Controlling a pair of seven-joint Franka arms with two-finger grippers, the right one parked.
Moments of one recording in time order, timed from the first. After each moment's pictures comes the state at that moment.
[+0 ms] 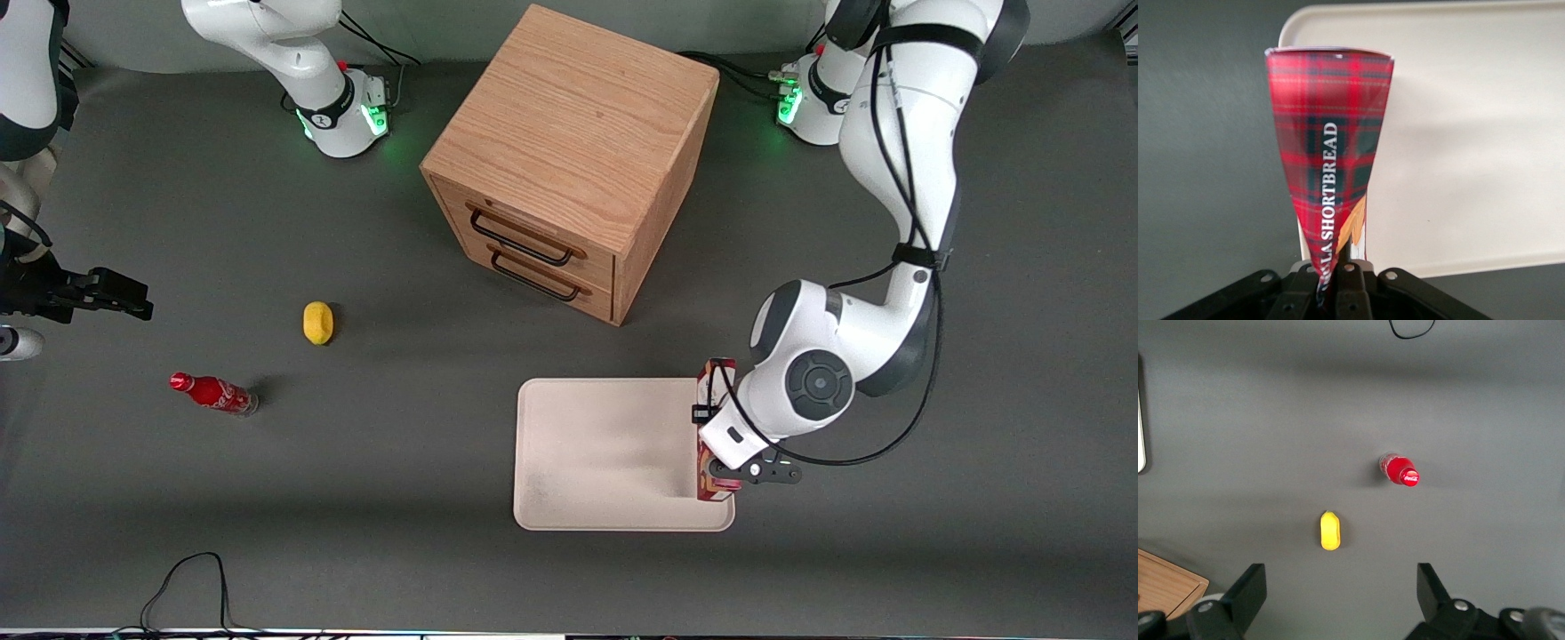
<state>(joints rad) -0.33 0.80 -0.09 -1.26 -0.05 2.02 -0.32</state>
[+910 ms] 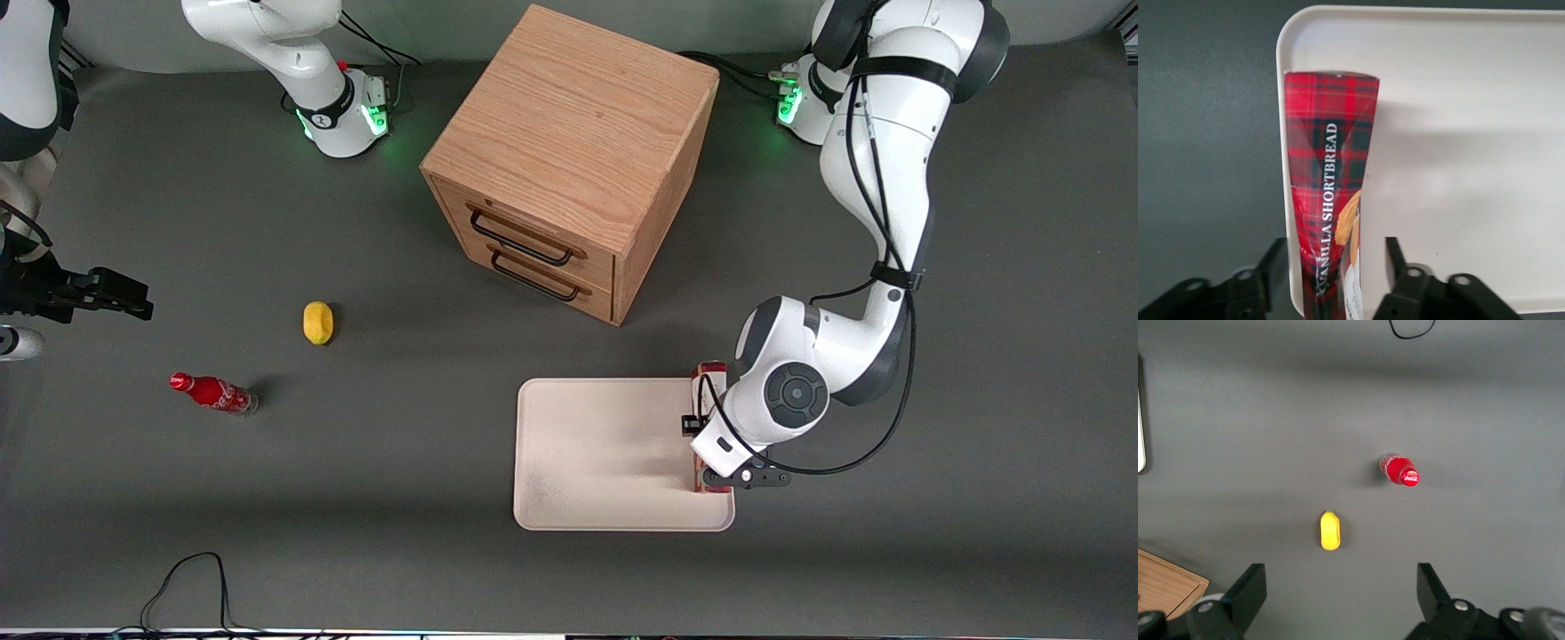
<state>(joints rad) -0.35 0.85 -0.06 -1.24 -0.05 2.09 -0.36</state>
